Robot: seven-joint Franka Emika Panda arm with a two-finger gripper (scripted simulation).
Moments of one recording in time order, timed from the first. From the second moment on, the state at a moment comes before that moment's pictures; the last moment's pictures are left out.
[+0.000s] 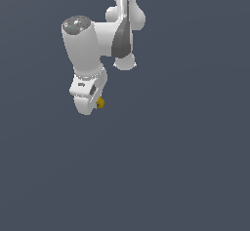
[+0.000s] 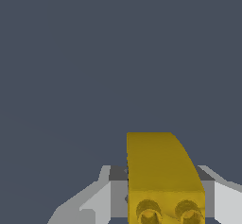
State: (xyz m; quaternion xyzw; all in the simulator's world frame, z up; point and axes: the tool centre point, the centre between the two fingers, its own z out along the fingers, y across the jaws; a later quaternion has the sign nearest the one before) arm -0.040 -0.115 0.207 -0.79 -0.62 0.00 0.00
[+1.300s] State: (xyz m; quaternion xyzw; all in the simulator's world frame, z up) arm -0.064 -0.183 0.467 -0.79 -0.62 0.00 0.00
